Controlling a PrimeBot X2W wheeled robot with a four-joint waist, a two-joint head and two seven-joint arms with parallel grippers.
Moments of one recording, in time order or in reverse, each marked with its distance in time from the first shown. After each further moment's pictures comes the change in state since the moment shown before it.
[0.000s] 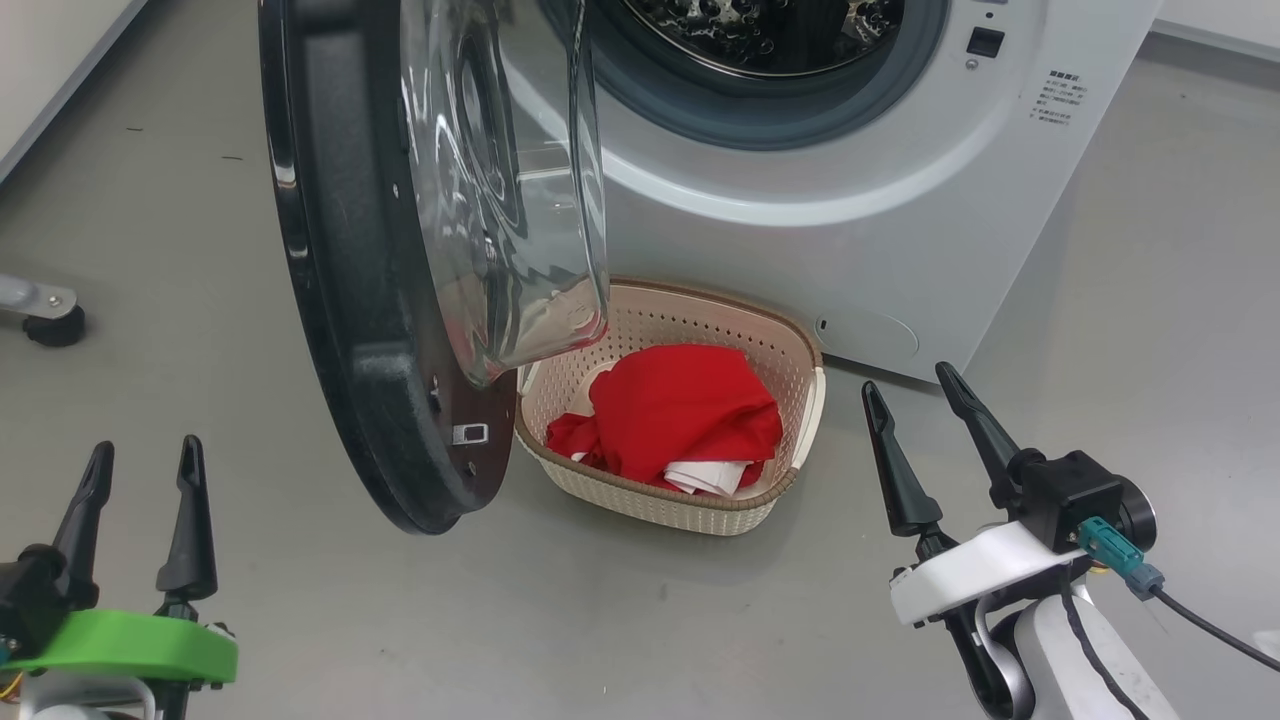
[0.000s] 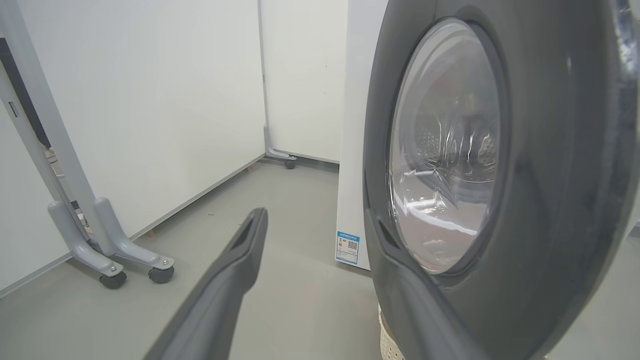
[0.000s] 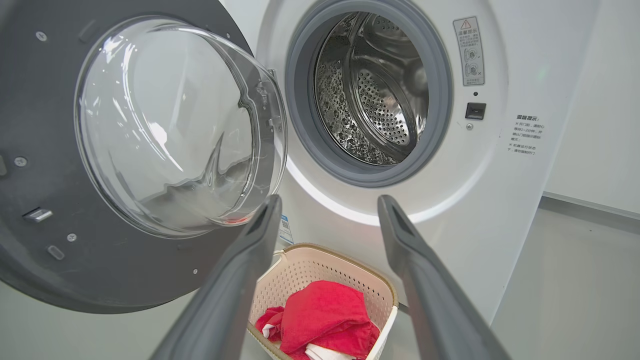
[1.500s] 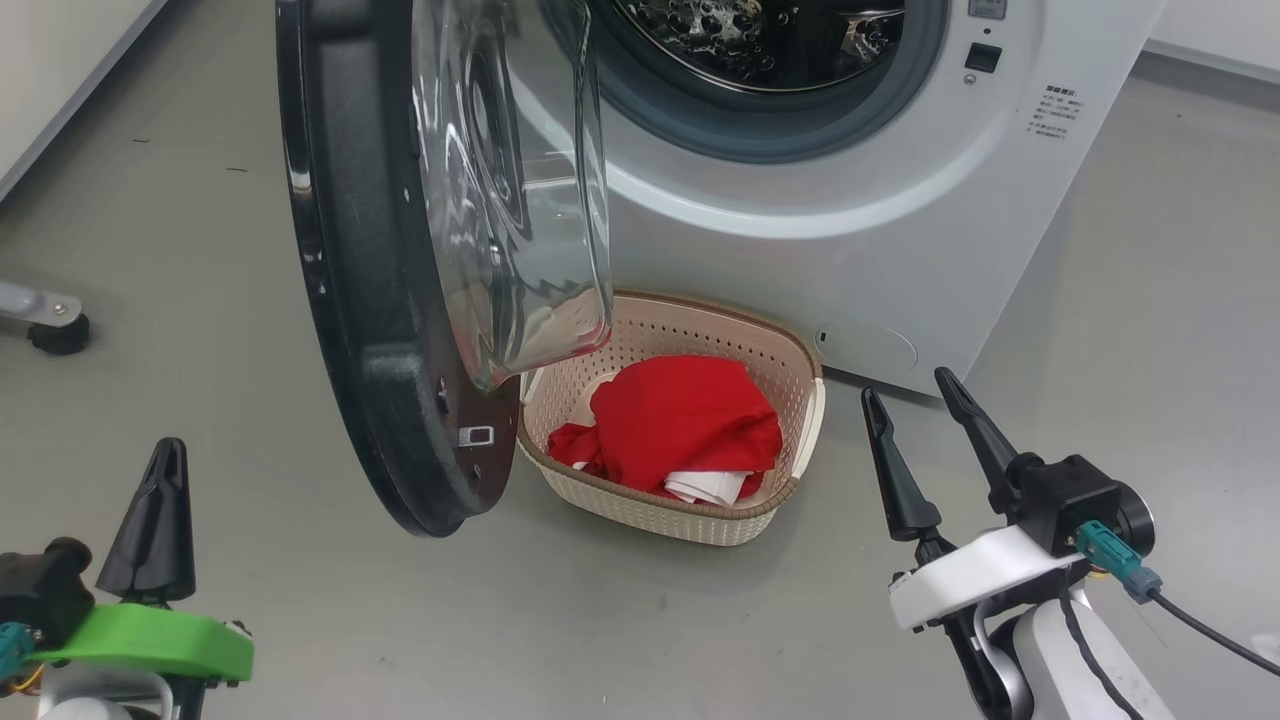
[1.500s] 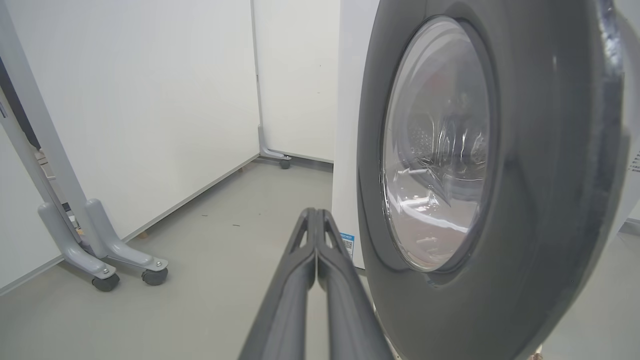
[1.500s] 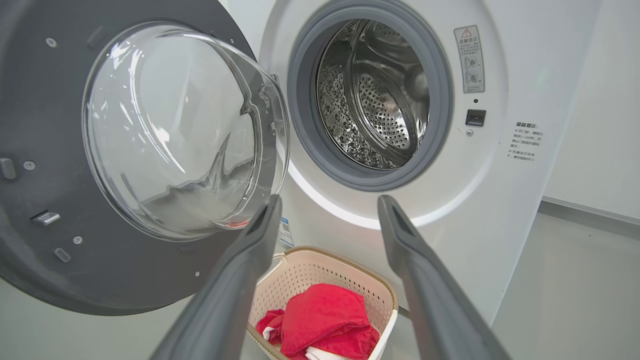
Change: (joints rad) left arm -0.020 -0.007 -0.016 0.034 0.017 0.000 -0.002; right arm 0.003 0.003 -0.002 0.004 0.000 0.000 0.000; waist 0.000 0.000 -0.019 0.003
